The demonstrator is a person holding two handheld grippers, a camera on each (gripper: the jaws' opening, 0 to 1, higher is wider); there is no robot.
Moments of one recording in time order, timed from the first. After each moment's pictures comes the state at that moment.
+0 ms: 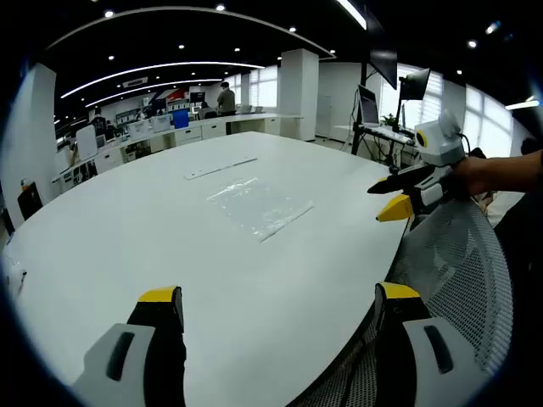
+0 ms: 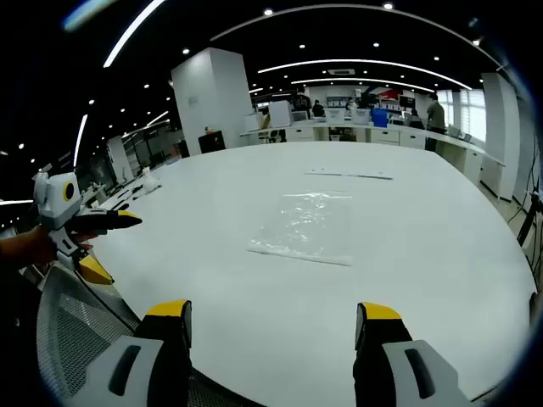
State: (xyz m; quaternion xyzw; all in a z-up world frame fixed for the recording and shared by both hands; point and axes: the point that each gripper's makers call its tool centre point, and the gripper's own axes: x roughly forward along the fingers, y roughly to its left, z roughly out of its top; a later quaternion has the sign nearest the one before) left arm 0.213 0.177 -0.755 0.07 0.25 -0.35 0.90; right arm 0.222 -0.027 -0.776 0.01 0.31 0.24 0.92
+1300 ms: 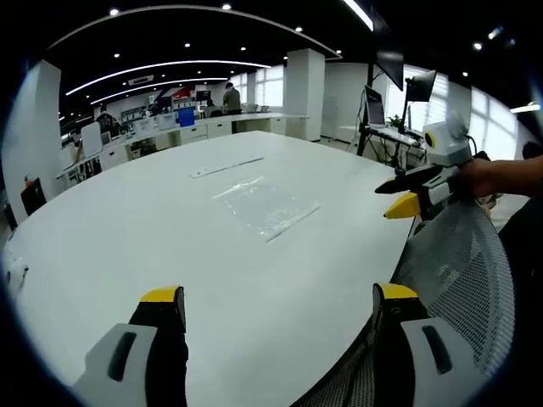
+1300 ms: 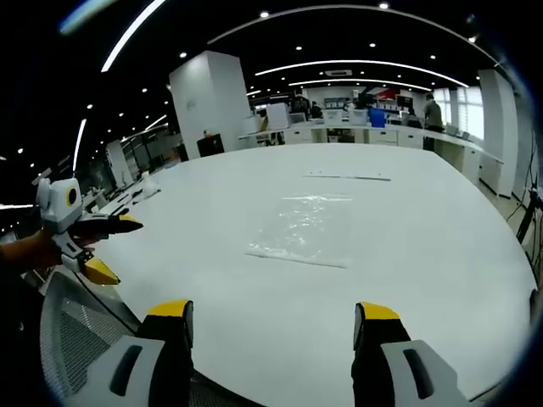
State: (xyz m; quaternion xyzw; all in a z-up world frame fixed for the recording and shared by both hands) left arm 0.218 0.180 -0.755 0.06 0.25 -0.34 0.90; right arm 0.223 -0.031 -0.771 0.01 0.30 0.24 0.92
